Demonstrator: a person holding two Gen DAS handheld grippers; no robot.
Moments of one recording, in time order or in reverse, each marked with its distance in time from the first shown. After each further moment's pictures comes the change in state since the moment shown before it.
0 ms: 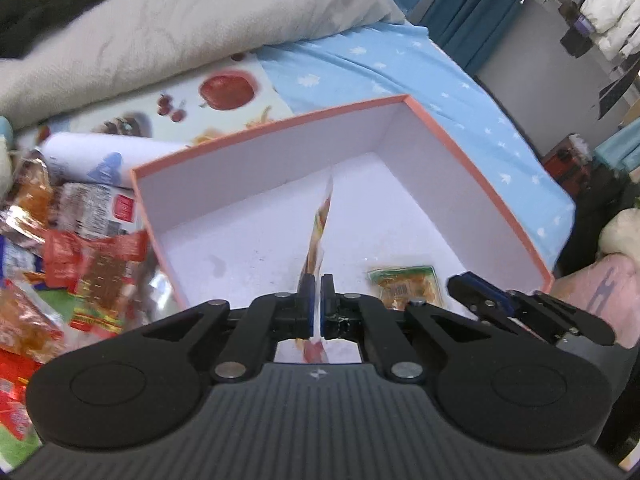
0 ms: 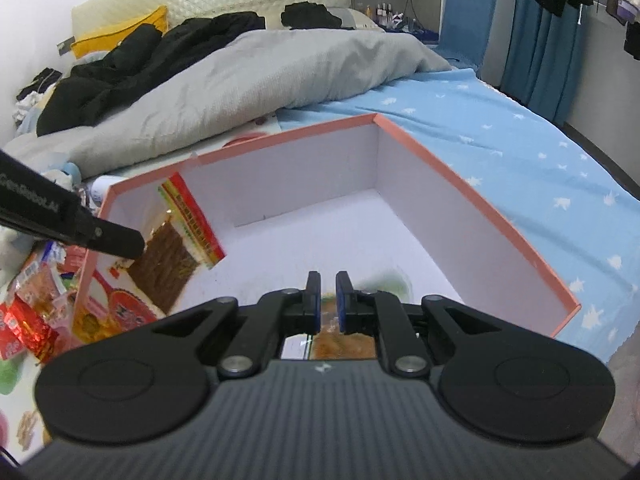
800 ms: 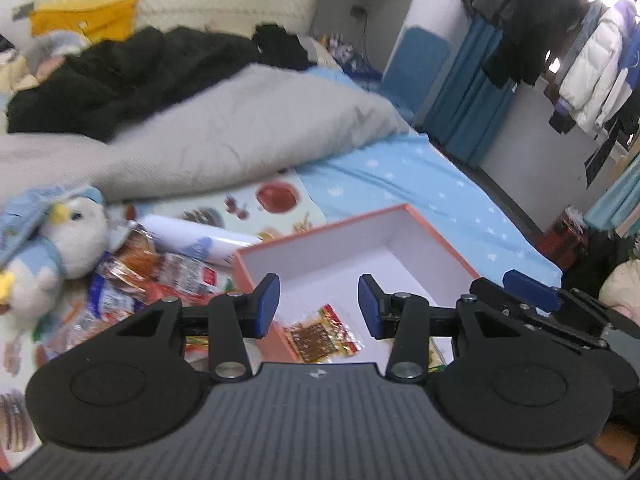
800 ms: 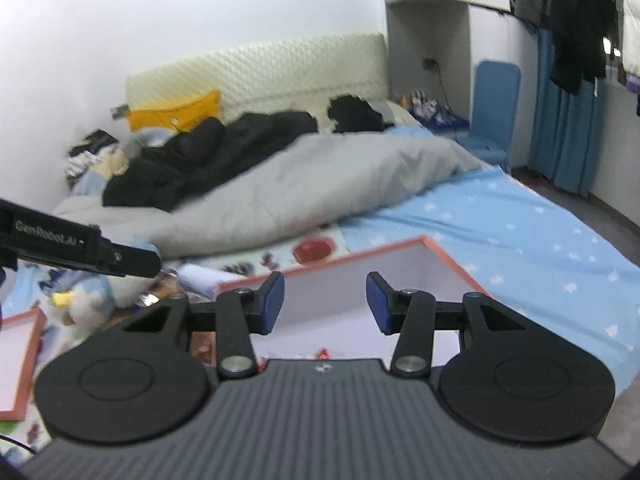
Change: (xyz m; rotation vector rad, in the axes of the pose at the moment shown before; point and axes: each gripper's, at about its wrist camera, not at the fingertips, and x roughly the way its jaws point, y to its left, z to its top) left arm -0.180 0.026 -0.042 -0.009 -0.327 0.043; right arm -0.125 0.046 0.036 -0.022 -0.287 0.142
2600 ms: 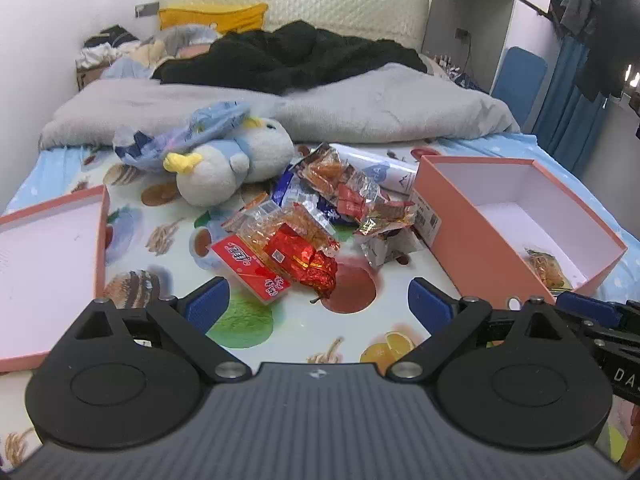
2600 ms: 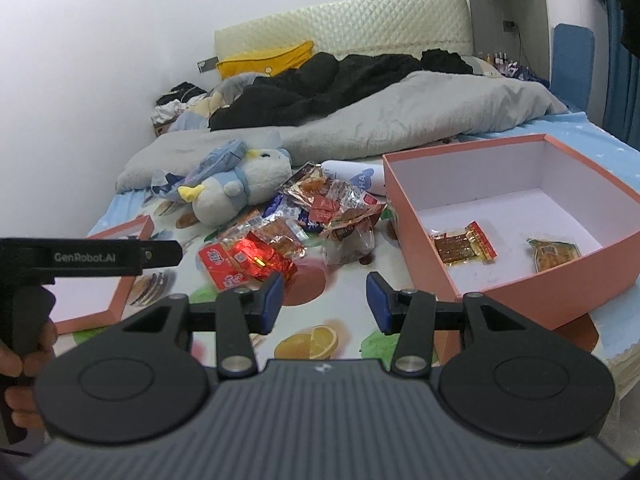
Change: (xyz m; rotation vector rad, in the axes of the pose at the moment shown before) left arm -0.100 0.115 -0.200 -0.085 -0.077 0.306; right arm -0.051 0.120 -0.136 -0.024 0.141 0.209
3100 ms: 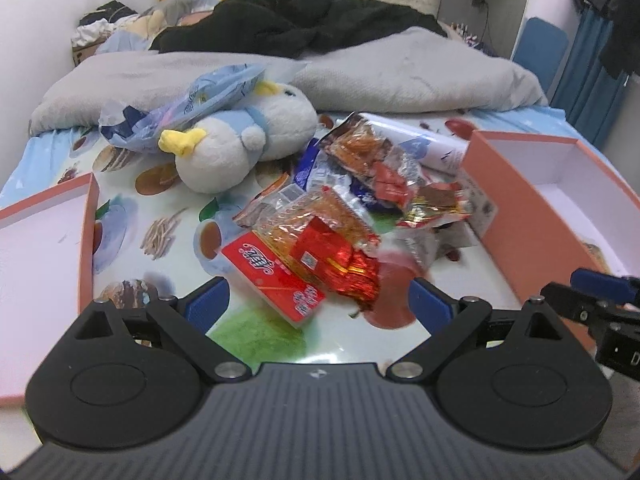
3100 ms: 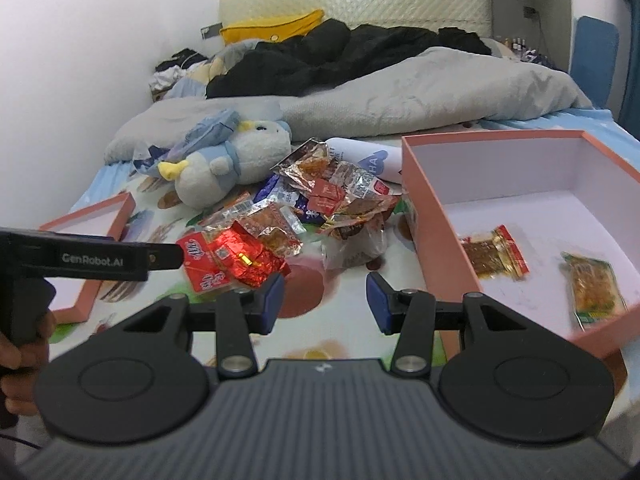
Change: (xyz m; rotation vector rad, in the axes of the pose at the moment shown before) left arm 0.098 0.036 0.024 0.019 0.103 0.030; right arm 0.088 0.004 0.023 -0.071 0.086 0.002
